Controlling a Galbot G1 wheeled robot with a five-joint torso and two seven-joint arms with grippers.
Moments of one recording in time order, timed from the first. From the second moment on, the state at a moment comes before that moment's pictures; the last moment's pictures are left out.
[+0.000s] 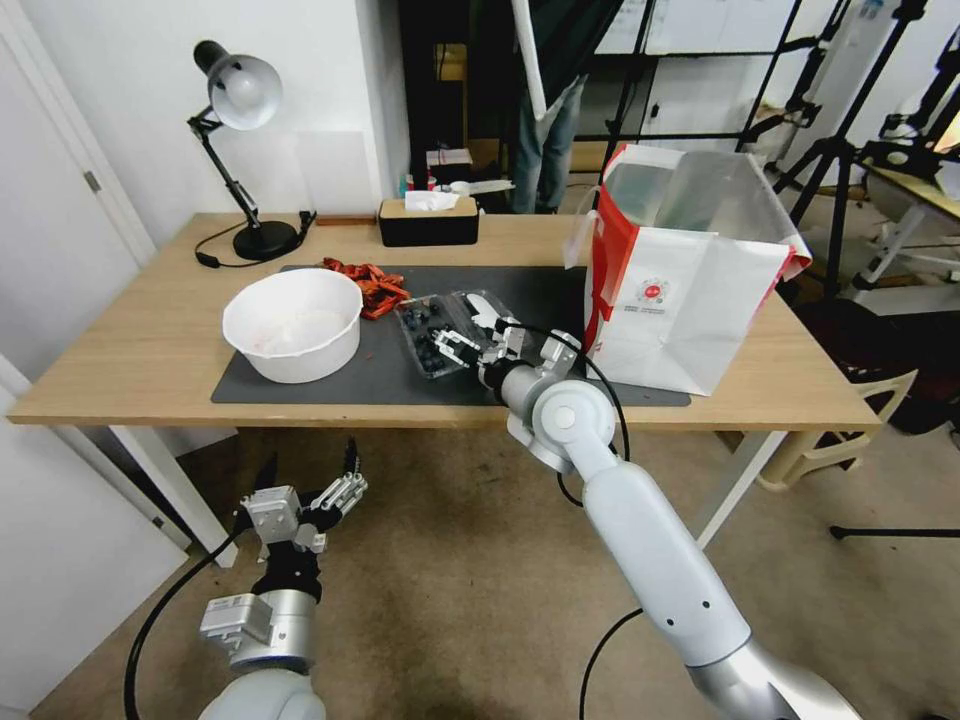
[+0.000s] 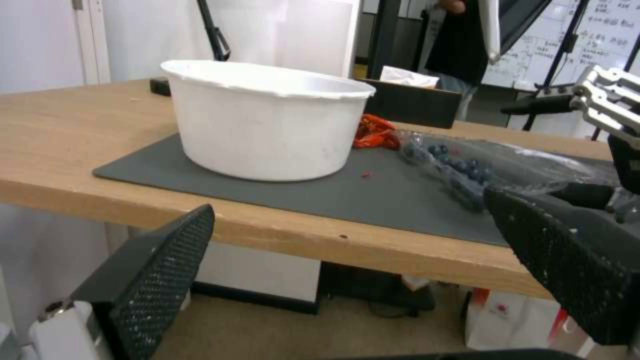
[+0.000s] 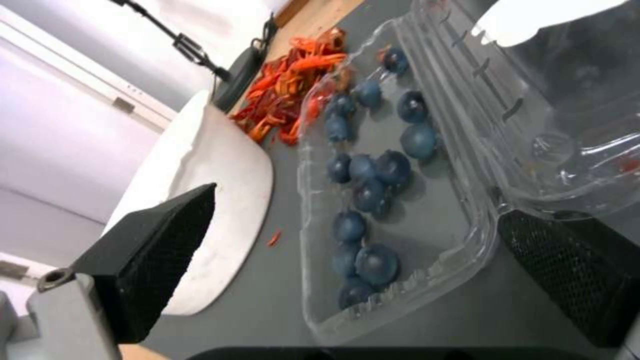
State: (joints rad) left arm 1.74 -1.52 -0.49 -2.19 -0.22 -0.10 -0.14; right arm -0.73 1.43 0.05 1.65 1.21 -0.46 0.40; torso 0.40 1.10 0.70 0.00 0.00
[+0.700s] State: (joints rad) left arm 1.74 -1.51 -0.49 -2.17 -0.22 -0.12 -0.14; right arm -0.83 1.47 0.00 1.72 1.14 -0.45 0.39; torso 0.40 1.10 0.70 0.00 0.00
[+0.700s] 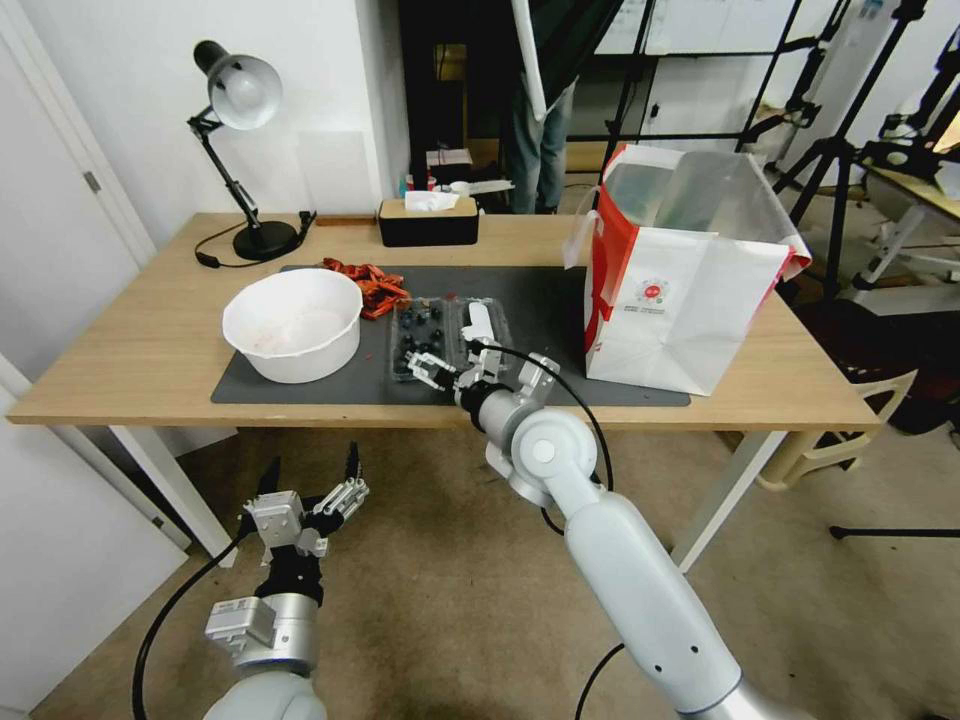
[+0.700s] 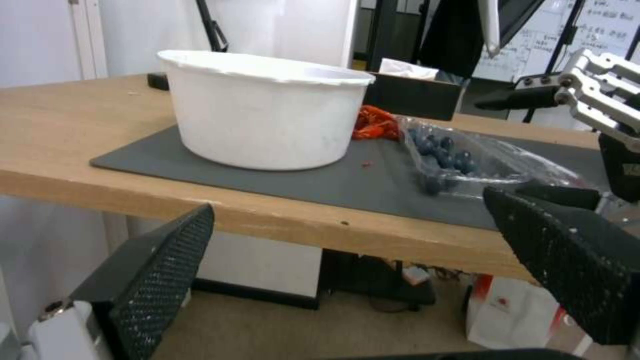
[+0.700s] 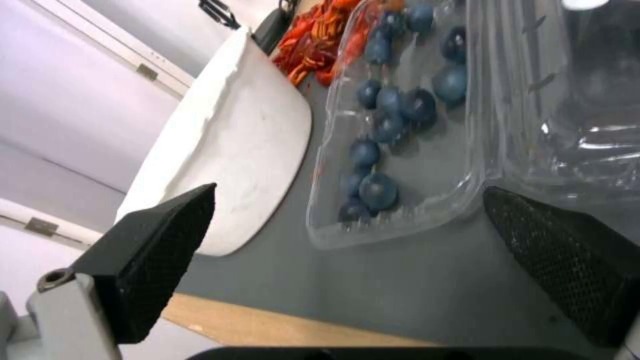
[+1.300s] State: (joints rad) left arm 1.75 -1.50 -0.48 -2.17 -0.22 -0.13 -0.13; right arm -1.00 1.36 0.05 1.95 0.97 -0.40 0.30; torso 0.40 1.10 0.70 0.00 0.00
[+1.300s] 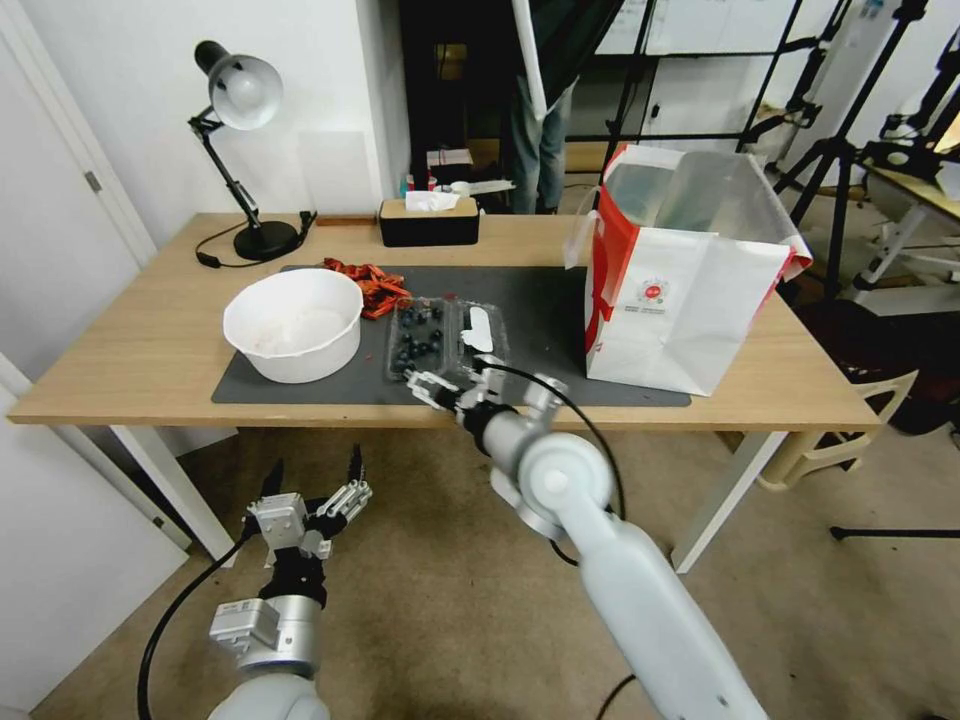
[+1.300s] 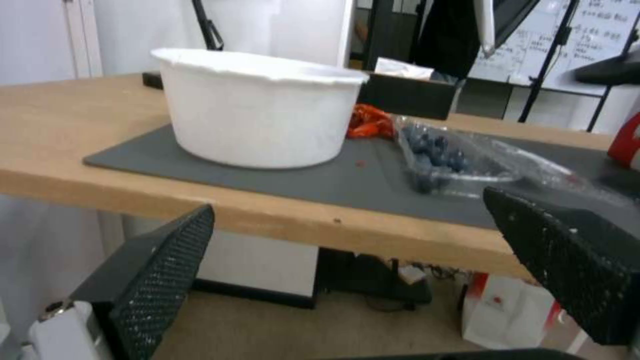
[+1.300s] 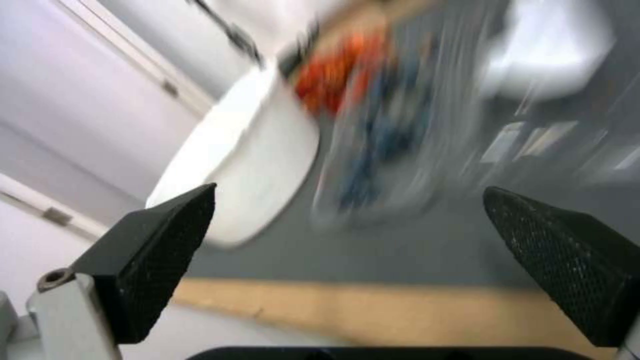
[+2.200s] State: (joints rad) left arm 1.74 -1.44 -0.49 -2.14 -0.25 -0.12 -0.10; right arm -1.59 1.29 0.35 2.05 0.10 0.27 0.07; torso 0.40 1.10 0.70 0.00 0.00
